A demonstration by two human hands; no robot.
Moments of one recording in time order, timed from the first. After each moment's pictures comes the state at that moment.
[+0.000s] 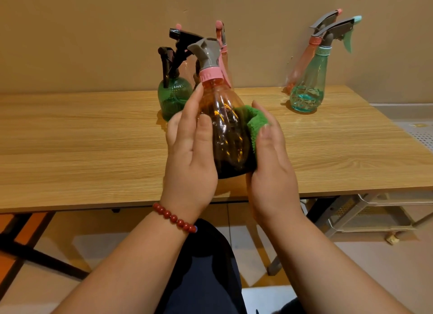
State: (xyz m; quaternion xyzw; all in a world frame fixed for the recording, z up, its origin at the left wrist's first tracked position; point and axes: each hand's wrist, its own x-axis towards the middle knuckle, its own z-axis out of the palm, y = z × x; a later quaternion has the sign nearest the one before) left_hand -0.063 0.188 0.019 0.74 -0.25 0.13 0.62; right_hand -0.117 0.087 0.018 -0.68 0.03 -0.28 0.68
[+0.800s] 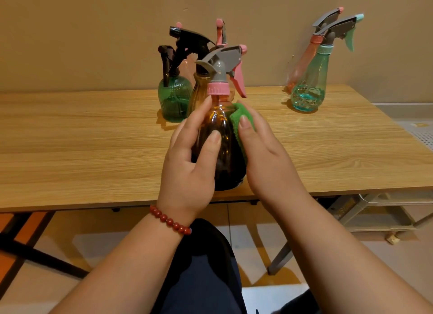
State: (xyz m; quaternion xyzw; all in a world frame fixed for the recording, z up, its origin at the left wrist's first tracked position) left_hand -0.056 0.197 0.006 0.72 -0.29 0.12 0.62; right_hand -0.107 0.078 0.032 -0.76 0.00 -0.18 0.63
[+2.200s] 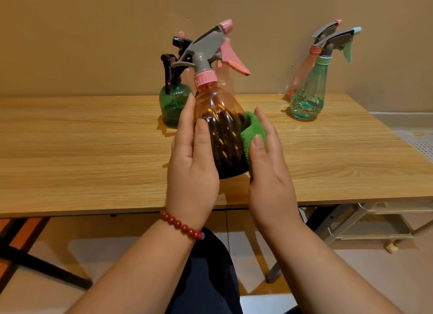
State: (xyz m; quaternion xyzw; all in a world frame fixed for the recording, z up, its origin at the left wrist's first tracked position) left_hand -0.065 0.180 0.021 0.69 -0.19 0.13 0.69; right_hand -0.113 0.087 0.013 -0.73 0.01 -0.28 0.63
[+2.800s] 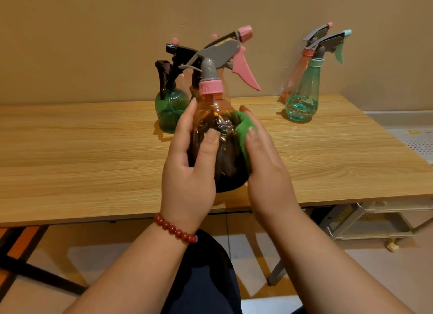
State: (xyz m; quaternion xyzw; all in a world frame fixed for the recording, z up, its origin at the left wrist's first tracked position) left_hand -0.063 0.181 0.018 0.66 -0.25 0.13 0.69; right_hand -0.106 0.077 0.025 -0.71 0.00 -0.23 0.66
